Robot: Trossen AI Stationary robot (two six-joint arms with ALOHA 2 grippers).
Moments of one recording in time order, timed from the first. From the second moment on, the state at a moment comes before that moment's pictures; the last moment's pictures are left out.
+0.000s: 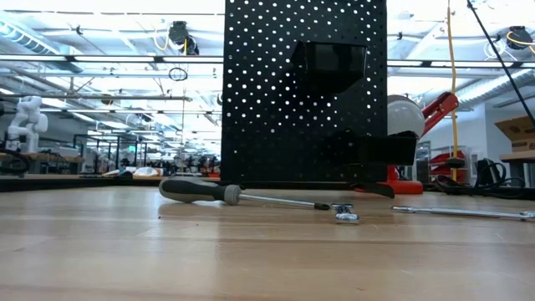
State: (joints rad) left arm 0.20 1.20 1.08 0.14 0.29 0.92; right arm 0.07 1.81 2.23 -0.32 0.97 -0.22
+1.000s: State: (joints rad) left arm 0.20 1.20 1.08 0.13 0.28 0.91; right arm 0.31 1.72 2.23 -0.72 0.99 -0.40
